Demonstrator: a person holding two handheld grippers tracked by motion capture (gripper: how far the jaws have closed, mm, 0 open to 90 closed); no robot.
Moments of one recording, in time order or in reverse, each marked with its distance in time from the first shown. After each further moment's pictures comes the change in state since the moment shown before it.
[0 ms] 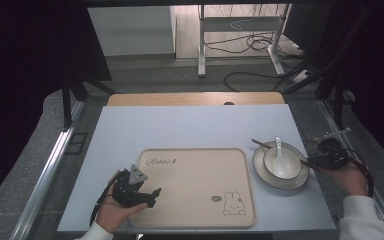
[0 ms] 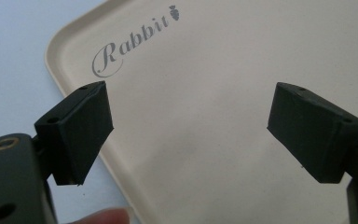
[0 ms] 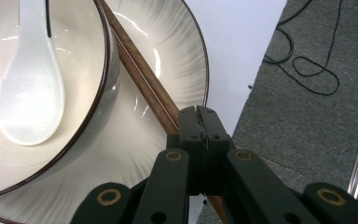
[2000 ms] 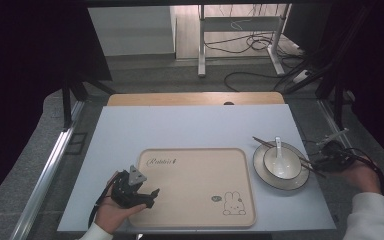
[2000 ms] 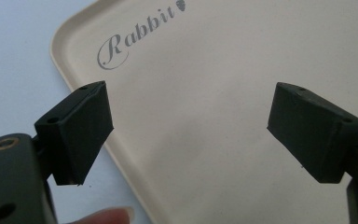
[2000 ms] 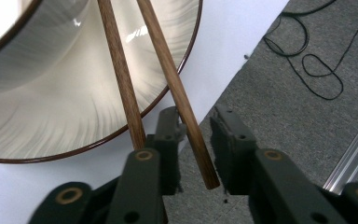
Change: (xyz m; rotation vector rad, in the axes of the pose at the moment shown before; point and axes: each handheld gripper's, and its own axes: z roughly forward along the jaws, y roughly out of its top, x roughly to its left) left arm 0.001 -0.004 0.001 0.017 0.019 0.008; right arm -0.026 -0.008 0.009 0.119 0.050 -0.209
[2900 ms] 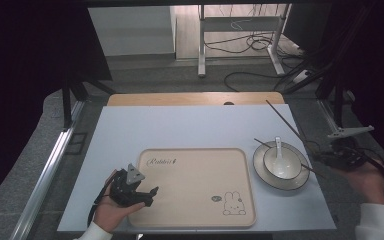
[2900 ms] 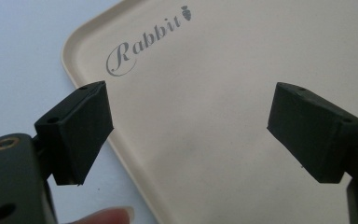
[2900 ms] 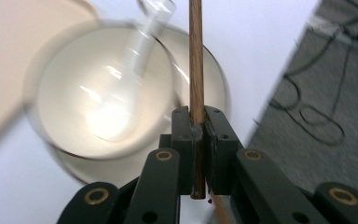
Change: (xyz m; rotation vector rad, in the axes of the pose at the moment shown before) left arm 0.003 0.002 -0.004 -0.025 0.008 -0.007; right arm 0.042 0.009 -0.070 -0.296 0.002 0.083
